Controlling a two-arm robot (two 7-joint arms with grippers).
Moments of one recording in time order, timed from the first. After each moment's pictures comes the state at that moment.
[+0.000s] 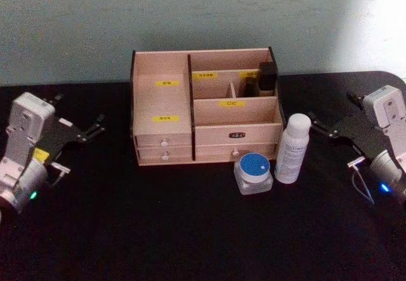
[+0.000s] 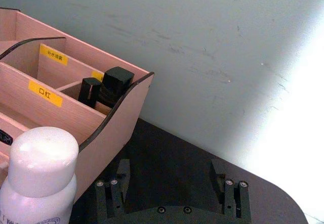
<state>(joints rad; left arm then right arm) -0.20 0.60 0.45 -1.41 -0.25 -0.12 0.03 0.20 0.60 -0.45 -1.41 0.25 -0.12 -0.03</state>
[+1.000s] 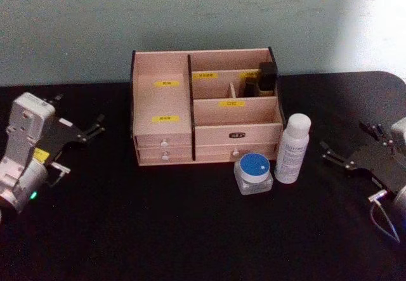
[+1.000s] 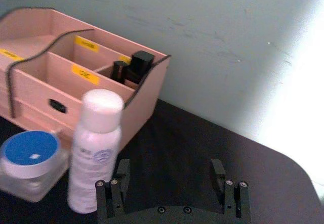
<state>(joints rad) -0.20 0.60 0.45 -1.41 -0.25 -0.12 0.03 -0.05 0.69 -0.32 -1.64 0.31 -0.06 0.01</state>
